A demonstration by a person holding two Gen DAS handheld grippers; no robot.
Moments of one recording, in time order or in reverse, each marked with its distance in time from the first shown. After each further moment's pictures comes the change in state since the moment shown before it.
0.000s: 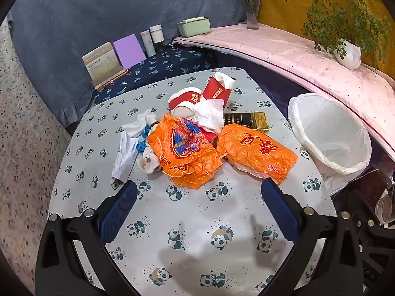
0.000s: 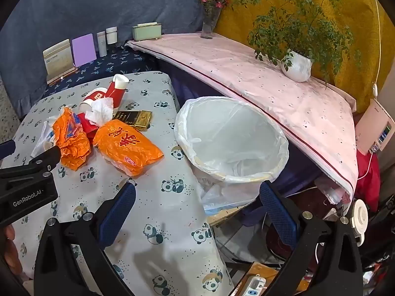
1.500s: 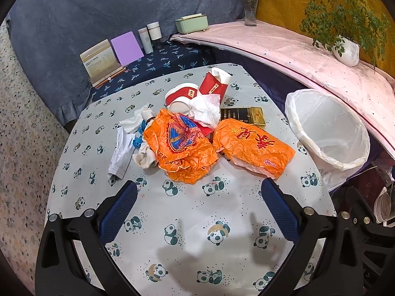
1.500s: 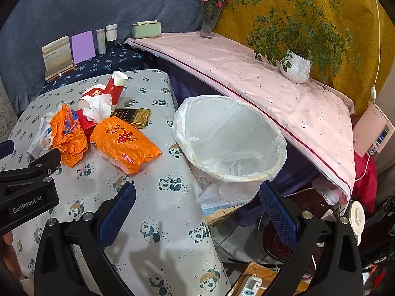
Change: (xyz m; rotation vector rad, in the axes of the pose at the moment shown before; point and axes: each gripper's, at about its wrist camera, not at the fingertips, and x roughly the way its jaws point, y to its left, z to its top) left arm 0.001 -0.008 -0.008 -0.005 0.010 -0.003; right arm 0.000 0.002 -0.001 -0.019 0.002 -0.024
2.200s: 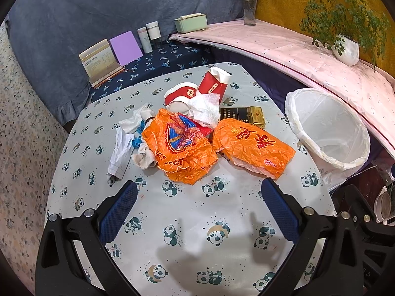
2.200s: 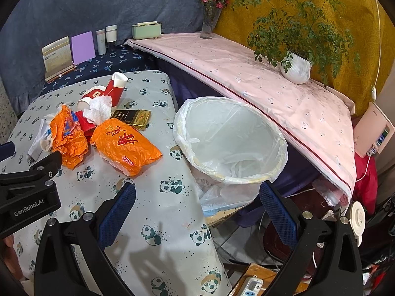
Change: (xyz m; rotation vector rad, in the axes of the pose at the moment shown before) left arm -0.002 -0.008 -0.005 0.002 0.004 -0.001; right arm 0.002 0.002 0.002 0.000 -0.001 0.000
